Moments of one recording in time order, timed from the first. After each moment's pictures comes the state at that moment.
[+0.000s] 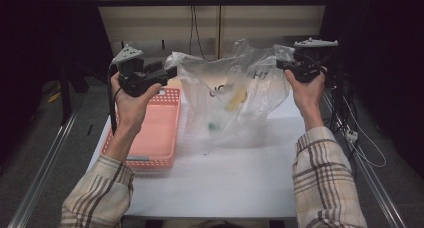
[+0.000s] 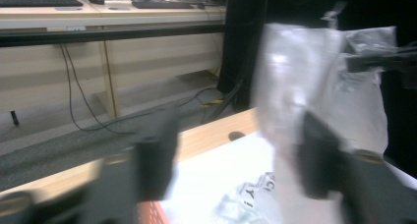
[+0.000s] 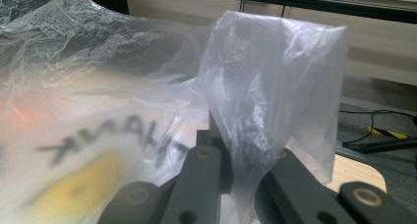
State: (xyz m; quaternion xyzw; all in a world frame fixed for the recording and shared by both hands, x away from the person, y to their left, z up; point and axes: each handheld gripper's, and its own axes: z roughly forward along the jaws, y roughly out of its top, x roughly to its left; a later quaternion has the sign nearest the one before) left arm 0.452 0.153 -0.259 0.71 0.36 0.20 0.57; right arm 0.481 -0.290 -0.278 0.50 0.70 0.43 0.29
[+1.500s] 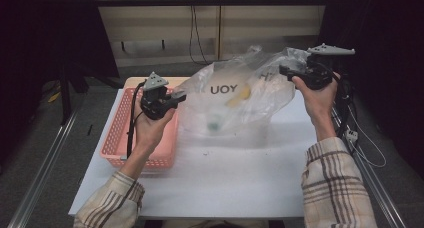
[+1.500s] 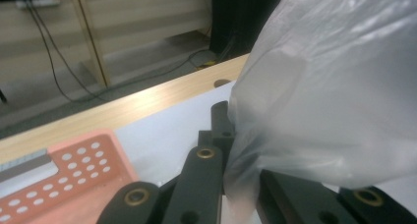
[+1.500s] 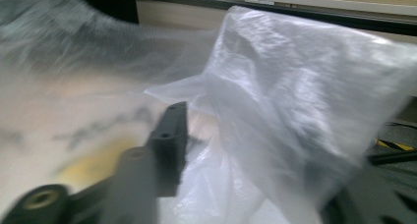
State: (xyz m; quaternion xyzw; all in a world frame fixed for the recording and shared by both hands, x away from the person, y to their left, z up) left arm 0.446 0.119 -0.319 0.76 0.38 0.17 0.50; right arm 0.450 -0.309 -0.278 0.48 0.69 0.46 0.30
